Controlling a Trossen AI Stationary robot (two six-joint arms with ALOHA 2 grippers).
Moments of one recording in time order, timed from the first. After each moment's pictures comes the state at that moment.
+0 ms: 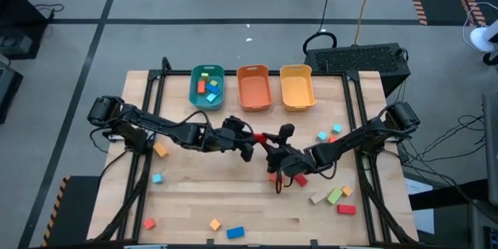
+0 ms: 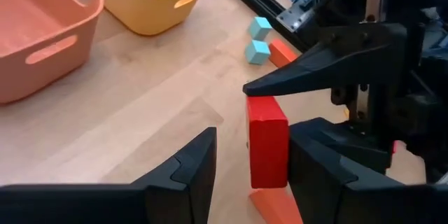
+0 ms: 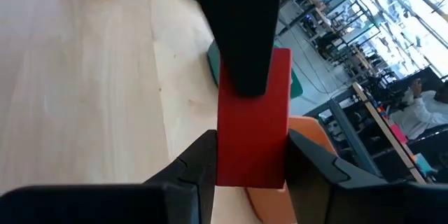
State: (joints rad) left arm -0.16 1.60 1.01 0.06 -0.39 -0.77; right arm 0.36 1.65 0.85 0.30 0.95 -0.30
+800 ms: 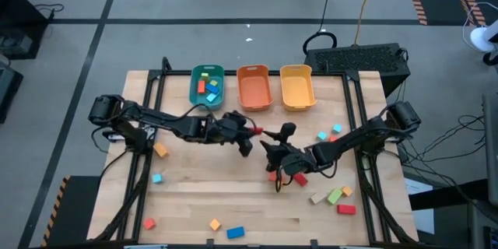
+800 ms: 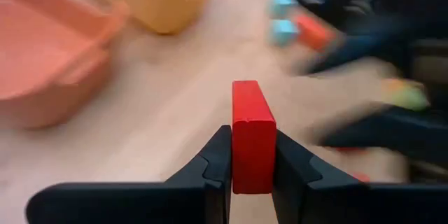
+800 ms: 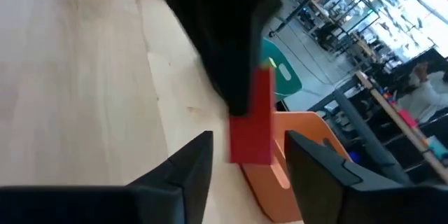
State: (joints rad) left arm -0.06 1.60 1.00 -0.01 -0.32 -0.59; right arm 0.35 1.64 0.85 0.27 0.95 -0.18
